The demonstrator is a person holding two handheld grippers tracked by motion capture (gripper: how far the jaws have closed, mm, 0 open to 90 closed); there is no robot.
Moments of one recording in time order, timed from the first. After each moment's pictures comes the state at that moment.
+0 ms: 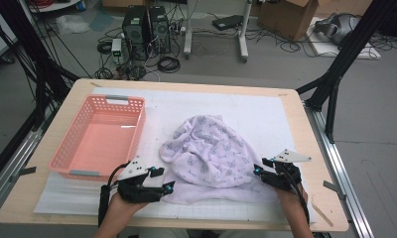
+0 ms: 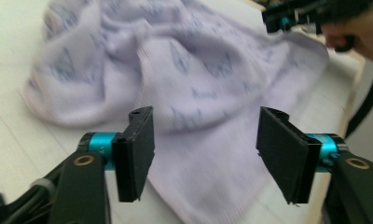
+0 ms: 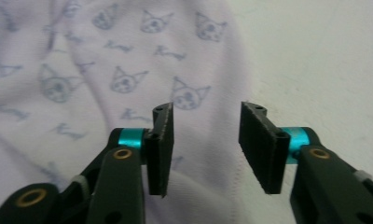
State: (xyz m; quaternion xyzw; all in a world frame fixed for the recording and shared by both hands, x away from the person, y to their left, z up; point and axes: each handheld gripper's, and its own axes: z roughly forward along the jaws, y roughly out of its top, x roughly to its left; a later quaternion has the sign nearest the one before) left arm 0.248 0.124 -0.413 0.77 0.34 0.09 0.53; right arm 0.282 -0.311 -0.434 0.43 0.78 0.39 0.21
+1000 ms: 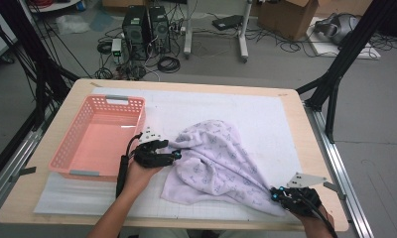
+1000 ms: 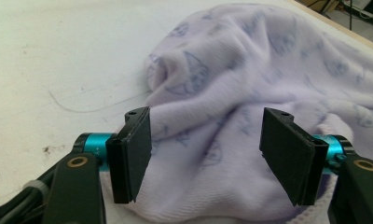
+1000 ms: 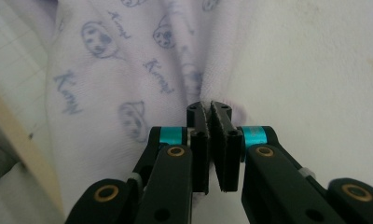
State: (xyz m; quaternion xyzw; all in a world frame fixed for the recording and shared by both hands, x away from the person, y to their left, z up) left arm 0.334 0.107 -0.428 0.76 0.40 0.14 0.50; right arm 0.217 -0.344 -0.429 0.38 0.85 0.34 0.14
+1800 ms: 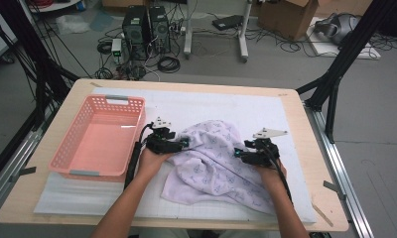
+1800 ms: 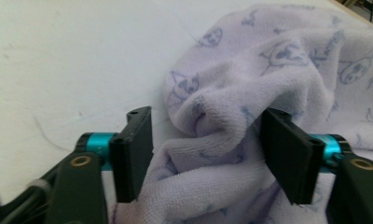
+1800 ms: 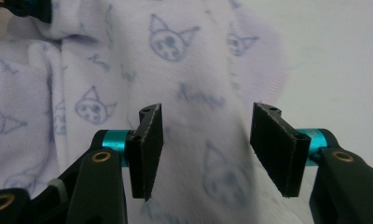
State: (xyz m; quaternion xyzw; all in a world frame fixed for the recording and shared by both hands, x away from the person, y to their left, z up) left arm 0.384 0.082 -0.444 0.76 0.43 0.12 0.47; right arm 0.350 -0.260 -0.426 0.41 0.80 0.40 0.16
